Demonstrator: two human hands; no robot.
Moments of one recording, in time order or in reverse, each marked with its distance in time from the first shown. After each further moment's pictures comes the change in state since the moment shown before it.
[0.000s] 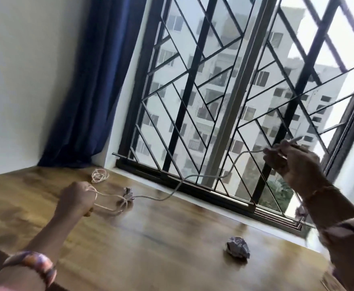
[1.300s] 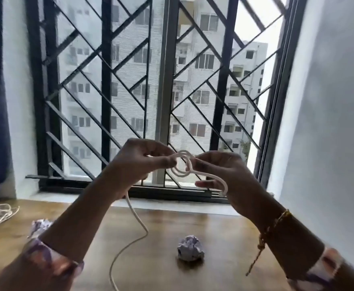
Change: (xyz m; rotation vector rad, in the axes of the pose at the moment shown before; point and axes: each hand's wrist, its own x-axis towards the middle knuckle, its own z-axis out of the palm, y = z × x) left_hand -0.097 0.247 0.172 -0.500 -0.807 0.717; right_hand 0.023 0.033 -0.087 -0.376 -0.413 -0.086
